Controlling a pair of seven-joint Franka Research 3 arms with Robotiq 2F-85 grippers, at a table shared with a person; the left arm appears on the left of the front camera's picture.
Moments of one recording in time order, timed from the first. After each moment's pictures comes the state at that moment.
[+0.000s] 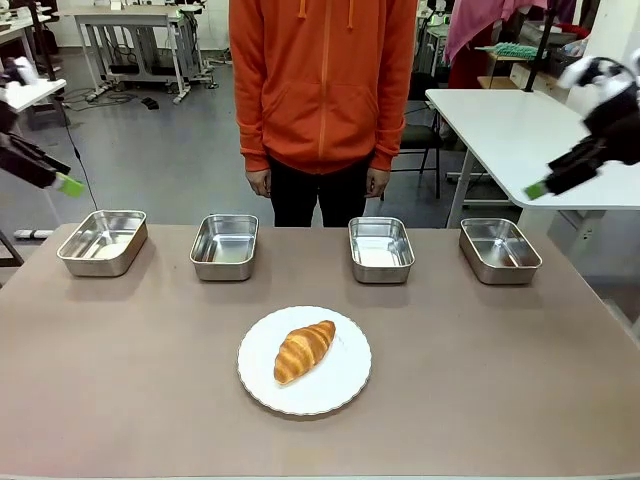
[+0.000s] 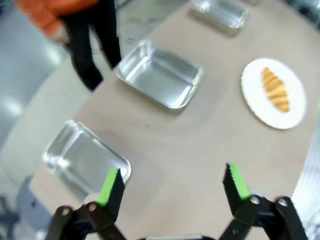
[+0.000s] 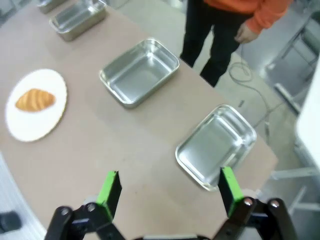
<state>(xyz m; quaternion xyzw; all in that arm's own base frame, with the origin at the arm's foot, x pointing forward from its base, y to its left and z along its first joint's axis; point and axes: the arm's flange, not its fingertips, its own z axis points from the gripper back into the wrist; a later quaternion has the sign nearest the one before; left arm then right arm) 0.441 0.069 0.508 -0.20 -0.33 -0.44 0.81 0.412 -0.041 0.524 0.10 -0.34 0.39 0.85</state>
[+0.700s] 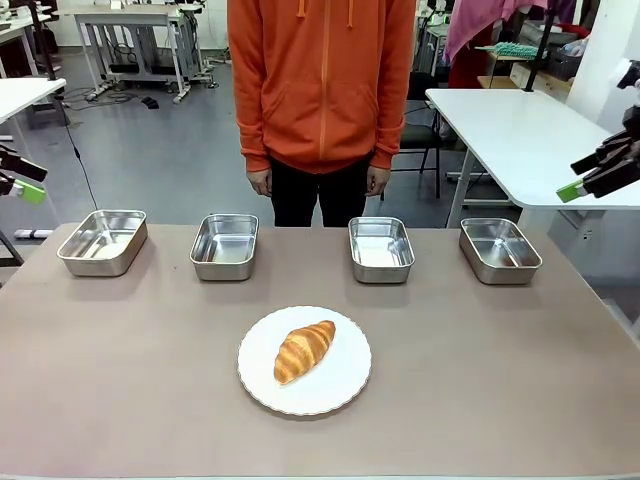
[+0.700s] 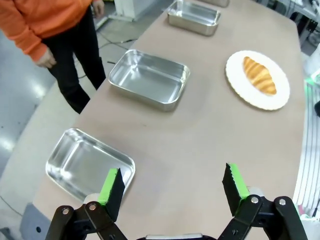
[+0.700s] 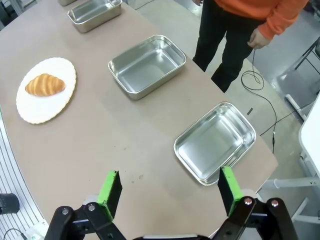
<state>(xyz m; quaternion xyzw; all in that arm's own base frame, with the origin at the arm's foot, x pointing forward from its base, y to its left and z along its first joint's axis) 0.440 0.111 0.496 -0.23 -0.35 -0.48 0.77 0.415 -0.069 0.524 0.12 -0.33 0.42 0.84</state>
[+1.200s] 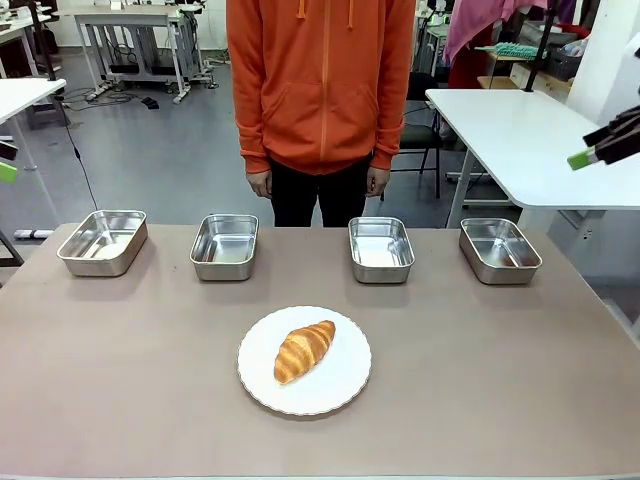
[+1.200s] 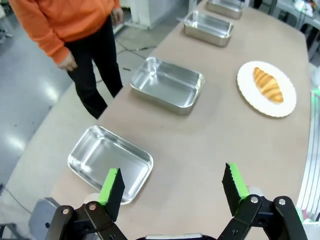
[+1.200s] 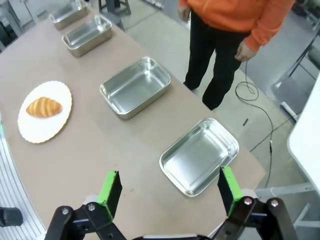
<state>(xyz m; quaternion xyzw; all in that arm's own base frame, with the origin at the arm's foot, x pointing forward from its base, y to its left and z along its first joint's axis) 0.434 0.147 0.524 -0.22 -0.39 -0.46 0.77 0.440 -0.094 0.555 0.15 -0.37 0.39 0.83</state>
